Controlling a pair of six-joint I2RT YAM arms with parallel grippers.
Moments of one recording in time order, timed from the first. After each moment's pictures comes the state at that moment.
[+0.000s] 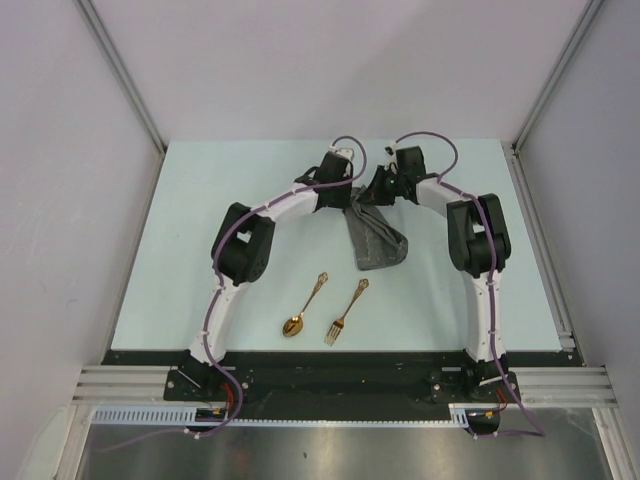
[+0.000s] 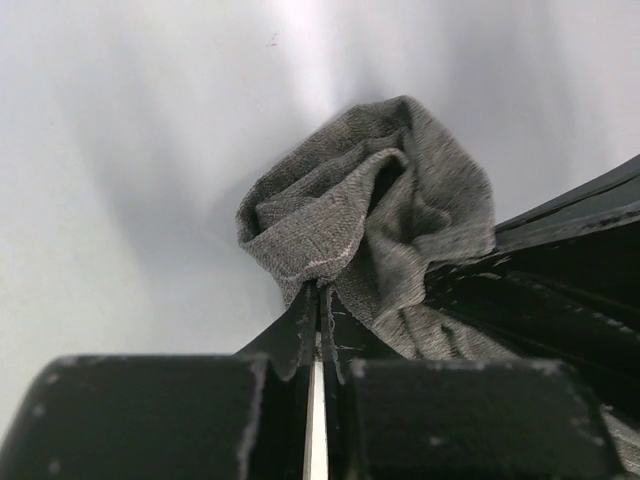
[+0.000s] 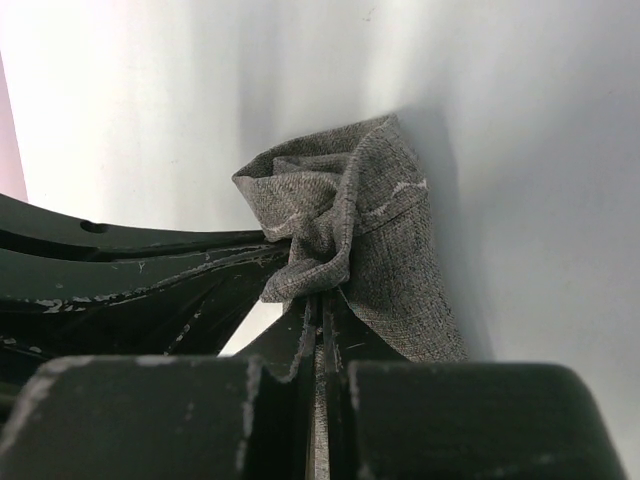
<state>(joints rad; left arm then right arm) -0.57 2.39 1.93 -0.29 -0.02 -0.33 0.26 2.27 1.67 -0.14 -0.50 0.55</state>
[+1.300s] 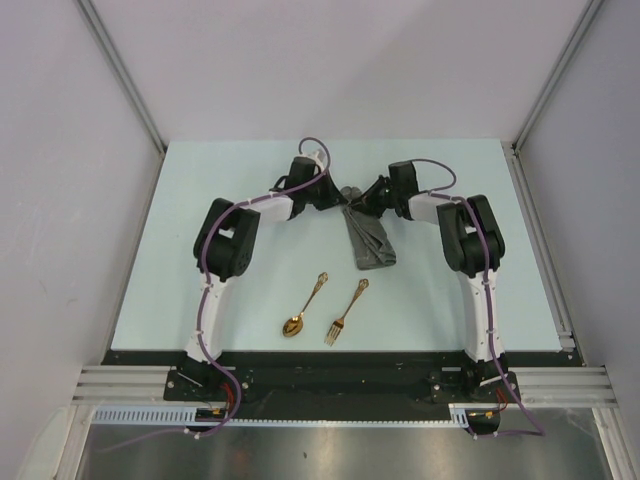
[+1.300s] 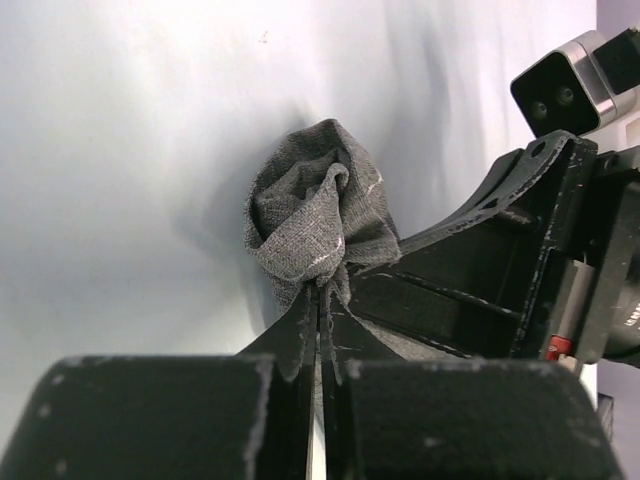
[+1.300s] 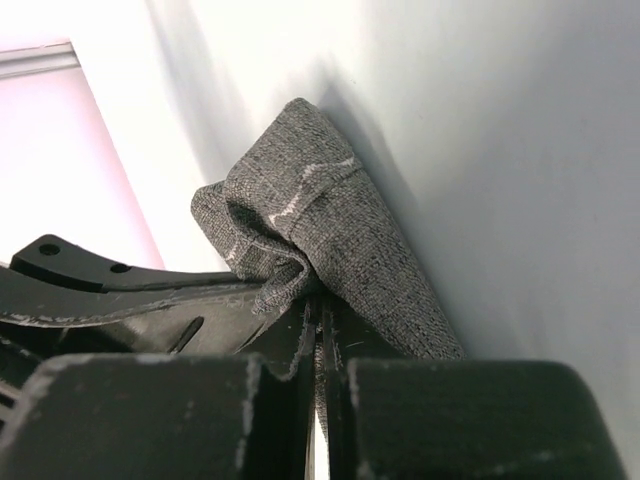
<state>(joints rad) -0.44 2.33 1.64 0.12 0.37 -0.69 0.30 2.30 1.52 0.11 -0.45 1.07</state>
